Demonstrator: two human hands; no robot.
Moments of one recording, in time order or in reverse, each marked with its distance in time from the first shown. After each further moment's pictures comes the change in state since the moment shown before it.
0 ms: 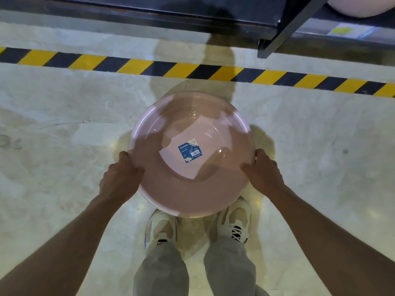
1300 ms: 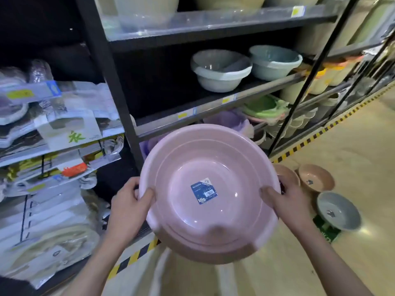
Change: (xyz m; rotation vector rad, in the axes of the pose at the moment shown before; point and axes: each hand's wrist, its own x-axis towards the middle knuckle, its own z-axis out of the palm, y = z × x) left_hand -0.650 0.288 -0.481 -0.543 0.196 1.178; right_hand -0.648 0.090 -0.566 0.827 0.978 -0.142
